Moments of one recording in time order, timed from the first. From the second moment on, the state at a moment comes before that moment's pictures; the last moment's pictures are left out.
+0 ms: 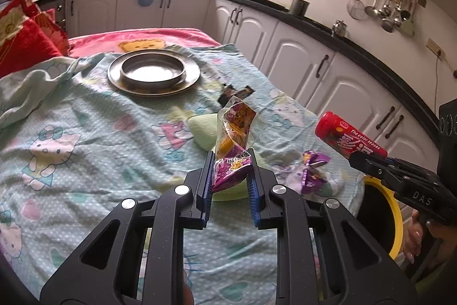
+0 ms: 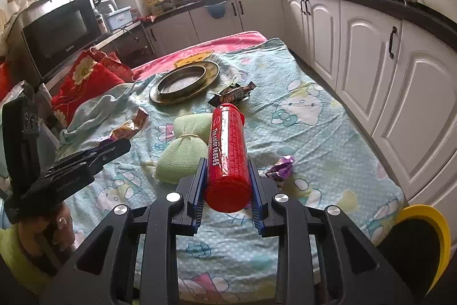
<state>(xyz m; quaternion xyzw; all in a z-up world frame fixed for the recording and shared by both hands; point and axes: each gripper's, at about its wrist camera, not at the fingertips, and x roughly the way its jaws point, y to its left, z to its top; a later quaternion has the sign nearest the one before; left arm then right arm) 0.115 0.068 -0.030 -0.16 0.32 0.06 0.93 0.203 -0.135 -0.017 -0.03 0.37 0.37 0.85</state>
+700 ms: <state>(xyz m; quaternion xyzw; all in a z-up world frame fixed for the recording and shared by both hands) 0.112 0.007 -0.013 -0.12 0.31 -0.01 0.94 0.182 -0.211 -0.003 0.01 0.35 0.32 0.88</state>
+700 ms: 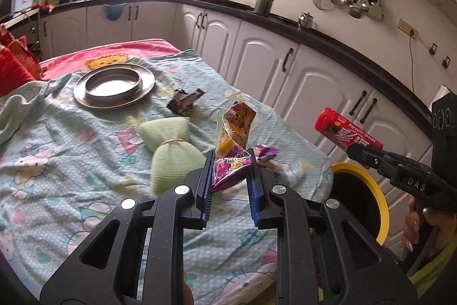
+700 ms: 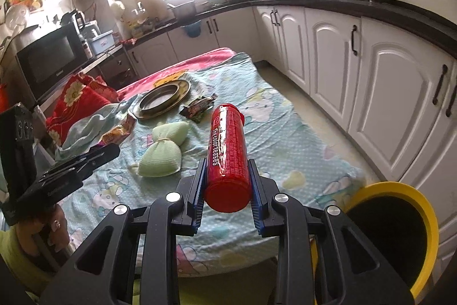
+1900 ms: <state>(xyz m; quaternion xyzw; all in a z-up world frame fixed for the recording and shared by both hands) 0.119 -0.109 -0.021 -0.02 0.32 -0.12 0.94 0.147 -0.343 -0.019 0.08 0.34 0.20 0.92</state>
